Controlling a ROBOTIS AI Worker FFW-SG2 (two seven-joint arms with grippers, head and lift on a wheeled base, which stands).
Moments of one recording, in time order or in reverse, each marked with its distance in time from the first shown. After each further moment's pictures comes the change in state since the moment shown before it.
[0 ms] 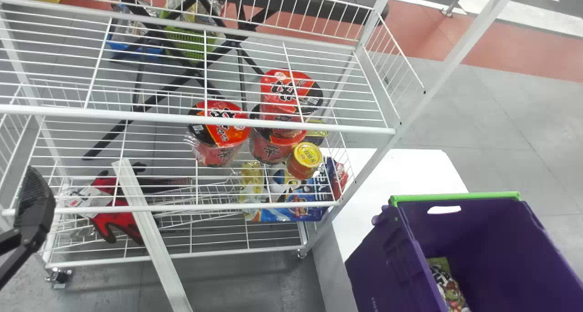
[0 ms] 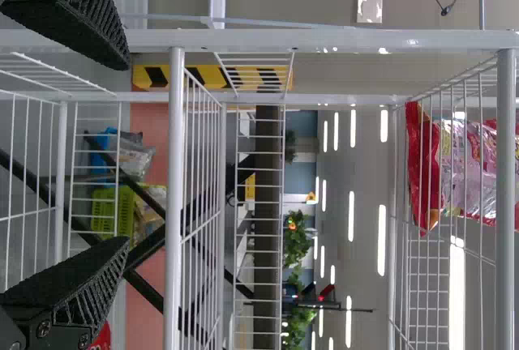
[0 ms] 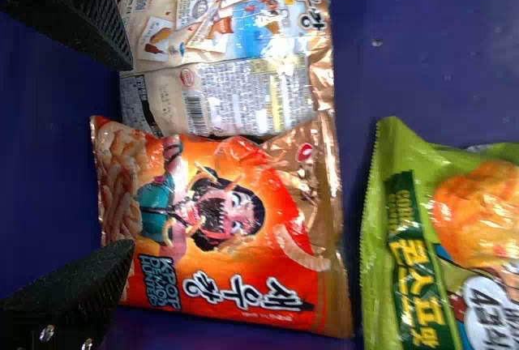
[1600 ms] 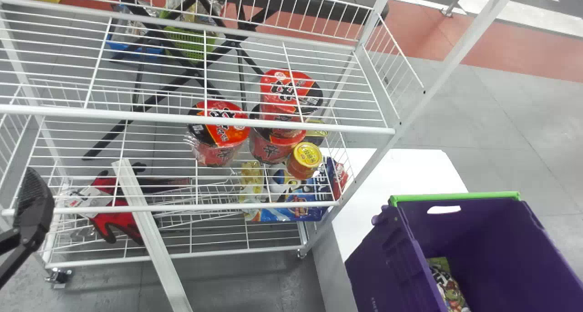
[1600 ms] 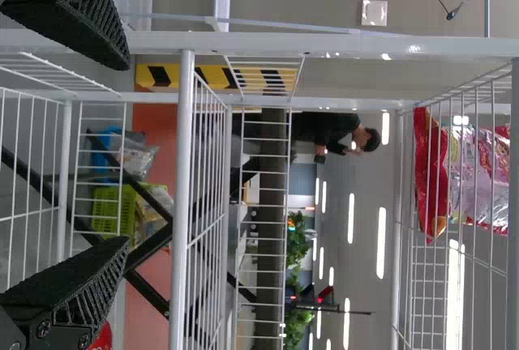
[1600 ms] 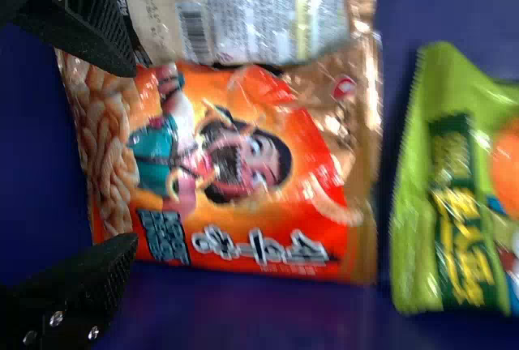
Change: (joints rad) left arm -0.019 0.001 0.003 0.040 0.025 -0.025 -0.006; right arm 0.049 0.093 -0.105 0.034 -0.117 -0.200 -0.352
